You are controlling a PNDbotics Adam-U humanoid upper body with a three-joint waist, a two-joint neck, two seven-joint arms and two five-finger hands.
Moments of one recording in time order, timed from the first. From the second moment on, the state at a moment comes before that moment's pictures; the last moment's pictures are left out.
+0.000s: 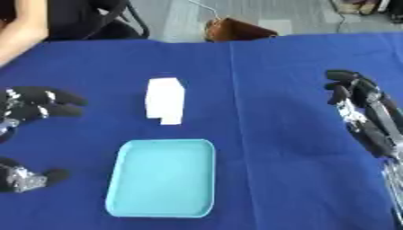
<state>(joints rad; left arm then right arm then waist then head) -0.24 0.92 0.01 -1.97 -0.41 -0.50 -0.24 -0.46 -0.35 -0.06 -1.61 0.27 -0.23 0.24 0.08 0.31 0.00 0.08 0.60</state>
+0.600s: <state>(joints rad) -0.41 0.97 -0.01 -1.83 -0.31 -0.51 -0.32 -0.46 -0.36 -0.05 -1.60 0.27 -0.24 0.25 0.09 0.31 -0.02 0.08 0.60</state>
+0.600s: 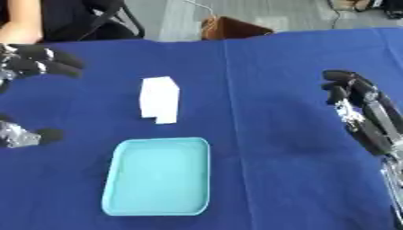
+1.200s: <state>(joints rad) -0.51 0.97 -0.06 -1.73 -0.32 -0.53 -0.37 -0.47 -0.36 -0.04 -1.60 0.27 -0.24 0.26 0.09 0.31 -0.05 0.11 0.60</state>
